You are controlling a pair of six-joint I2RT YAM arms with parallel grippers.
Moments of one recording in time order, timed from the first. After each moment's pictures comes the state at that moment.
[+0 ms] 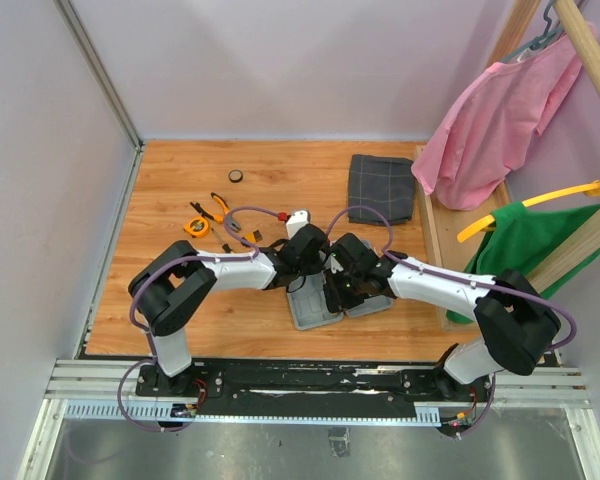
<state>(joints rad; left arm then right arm) -0.87 1.81 0.95 0.04 -0.34 -0.87 0.83 1.48 0.82 -0.45 -0.14 0.38</state>
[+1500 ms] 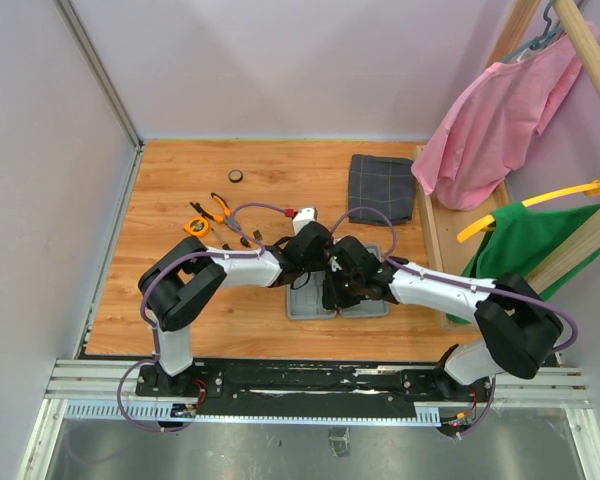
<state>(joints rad) -0.87 1.88 0.98 0.10 -0.31 -0.81 0.84 1.49 0.77 -0.34 -0.10 0.47</state>
